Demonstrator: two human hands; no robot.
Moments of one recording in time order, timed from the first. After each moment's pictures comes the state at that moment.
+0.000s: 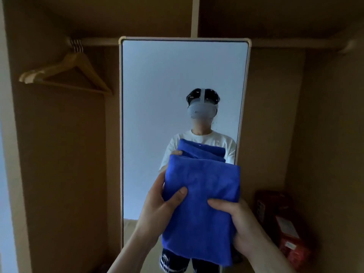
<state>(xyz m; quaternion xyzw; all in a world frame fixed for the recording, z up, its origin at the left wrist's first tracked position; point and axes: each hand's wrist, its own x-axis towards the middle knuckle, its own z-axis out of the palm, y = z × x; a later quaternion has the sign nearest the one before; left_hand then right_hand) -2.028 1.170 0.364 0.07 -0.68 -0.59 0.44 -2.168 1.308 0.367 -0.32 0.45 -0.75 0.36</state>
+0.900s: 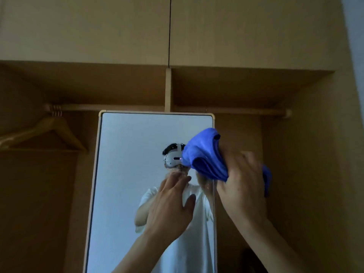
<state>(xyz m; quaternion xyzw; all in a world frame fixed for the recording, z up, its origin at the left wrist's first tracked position) -2.098 1.183 0.512 0.07 -0.86 -0.09 0.50 -2.174 1.336 0.555 -0.40 0.59 -0.38 -0.59</state>
